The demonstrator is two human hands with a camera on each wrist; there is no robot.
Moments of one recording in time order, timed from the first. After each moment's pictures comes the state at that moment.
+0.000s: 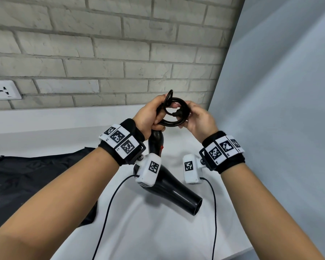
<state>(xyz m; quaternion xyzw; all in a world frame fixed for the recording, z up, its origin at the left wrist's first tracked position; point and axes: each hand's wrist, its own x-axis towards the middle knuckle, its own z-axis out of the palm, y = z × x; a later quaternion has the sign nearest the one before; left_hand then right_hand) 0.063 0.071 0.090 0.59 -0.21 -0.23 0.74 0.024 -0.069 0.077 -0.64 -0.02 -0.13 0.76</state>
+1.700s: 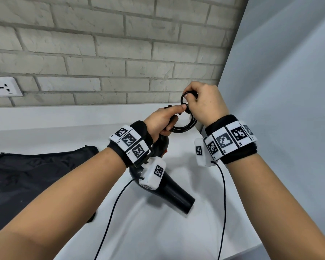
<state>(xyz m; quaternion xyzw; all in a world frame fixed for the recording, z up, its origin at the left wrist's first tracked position) 0.055 0.056 0.084 0.66 -0.24 -0.24 0.68 0.012 -0.063 0.131 -0.92 0.03 -0.32 0.21</state>
